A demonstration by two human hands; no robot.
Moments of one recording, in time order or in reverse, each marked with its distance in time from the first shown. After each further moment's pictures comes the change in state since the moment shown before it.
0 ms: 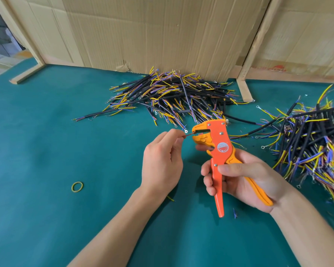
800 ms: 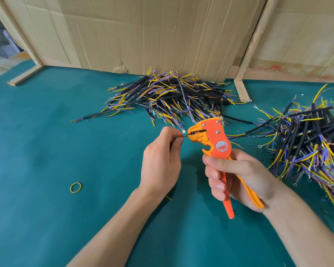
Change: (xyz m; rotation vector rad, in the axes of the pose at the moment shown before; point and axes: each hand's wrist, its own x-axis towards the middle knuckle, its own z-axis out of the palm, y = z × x) left_hand -0.001 0.000 0.001 -0.032 -0.049 -0.057; right_hand 0.002 0.000 0.013 -0.043 0.115 0.023
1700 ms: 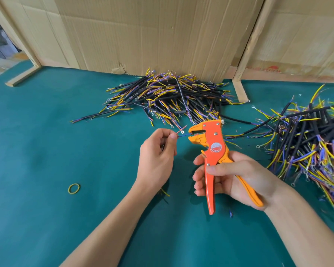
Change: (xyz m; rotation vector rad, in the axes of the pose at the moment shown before) left_hand 0.007 -0.004 -0.002 -0.314 -0.076 -0.312; right_hand 0.000 -0.003 -0.006 -0.014 -0.006 0.077
